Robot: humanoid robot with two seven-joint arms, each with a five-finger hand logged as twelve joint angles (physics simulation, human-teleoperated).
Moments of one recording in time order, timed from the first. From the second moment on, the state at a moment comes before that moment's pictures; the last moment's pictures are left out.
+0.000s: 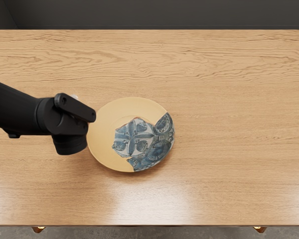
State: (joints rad) left arm -1.75 0.00 1.04 -1.38 0.04 0.61 0.61; right arm -0.01 0.00 -0.06 0.18 0.03 -0.06 0.16
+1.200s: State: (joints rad) left arm -2.09 0.00 1.07 -1.58 -0.04 0.60 0.61; right arm 0.00 0.00 -0.06 0.17 0.04 -0.06 0.16
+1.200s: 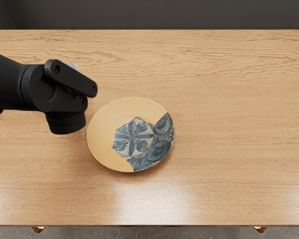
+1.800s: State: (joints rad) left arm -2.12 0.00 0.75 -1.68 -0.15 0.60 0.61; right arm 0.00 0.00 -0.06 0.17 0.04 -0.06 0.16
